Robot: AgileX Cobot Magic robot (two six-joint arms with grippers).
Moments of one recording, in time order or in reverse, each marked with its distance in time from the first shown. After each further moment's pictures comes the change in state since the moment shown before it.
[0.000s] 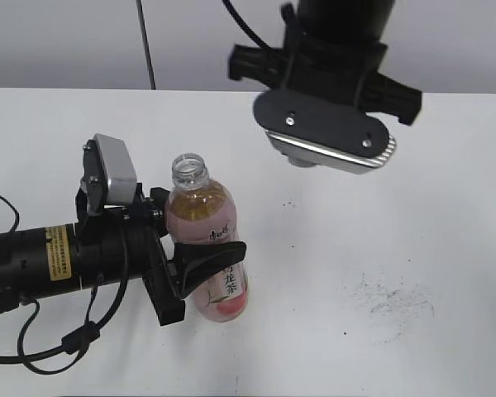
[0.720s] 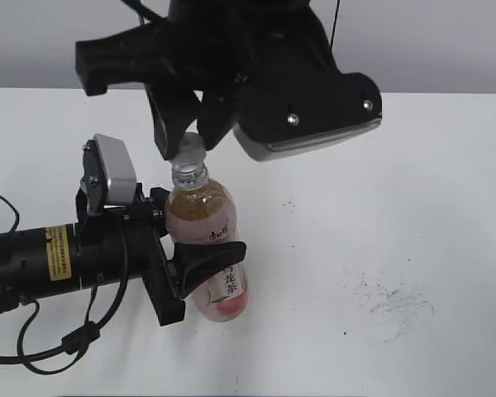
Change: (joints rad) left arm 0.000 0.000 0.000 0.002 -0.001 0.000; right arm 0.178 0.003 -0.160 0.169 0.002 -0.692
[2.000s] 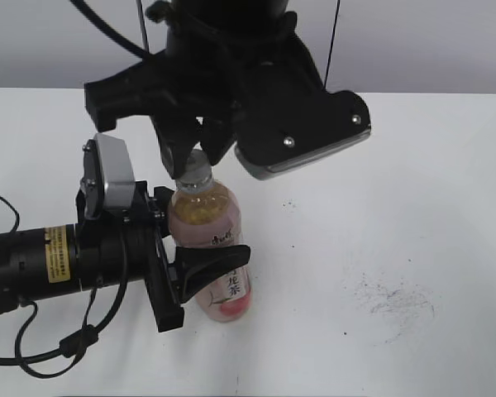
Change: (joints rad) left arm 0.000 -0.002 0.000 0.029 -0.030 0.012; right arm 0.008 0.036 0.003 -0.018 0.004 -0.040
